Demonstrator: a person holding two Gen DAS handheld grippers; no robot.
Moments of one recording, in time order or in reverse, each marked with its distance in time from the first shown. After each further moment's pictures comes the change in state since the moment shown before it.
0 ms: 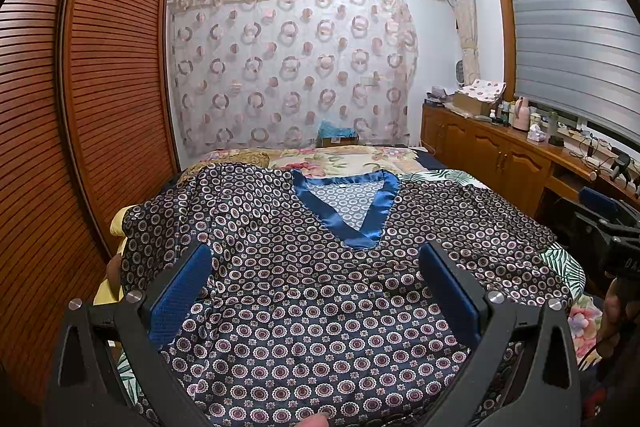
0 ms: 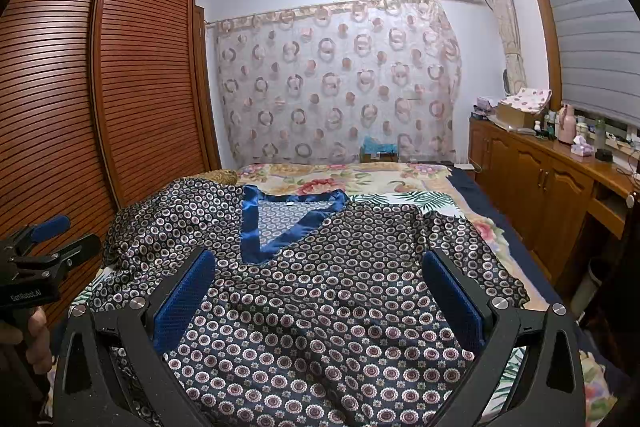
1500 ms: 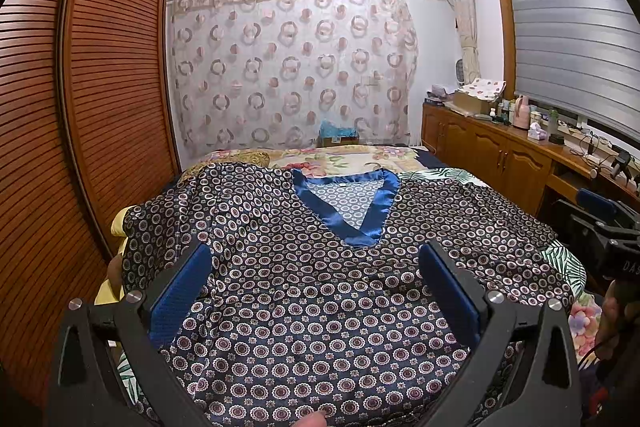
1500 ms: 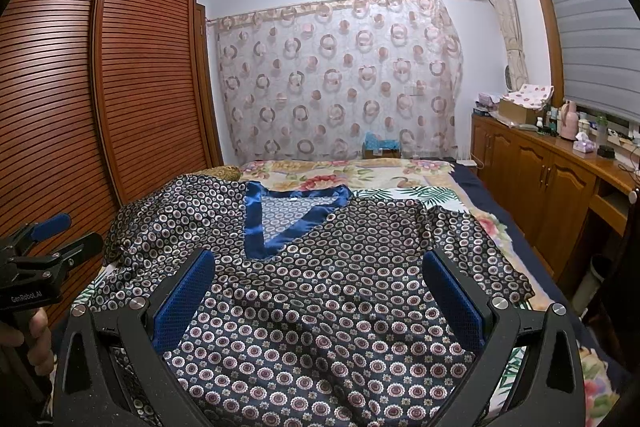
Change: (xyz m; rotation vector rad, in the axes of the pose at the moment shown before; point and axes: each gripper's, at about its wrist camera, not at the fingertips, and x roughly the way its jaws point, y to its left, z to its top) left arm -0.002 -0.001 0.000 0.008 -0.002 0.005; right arm 0.002 0.001 -0.001 0.007 0.010 0.004
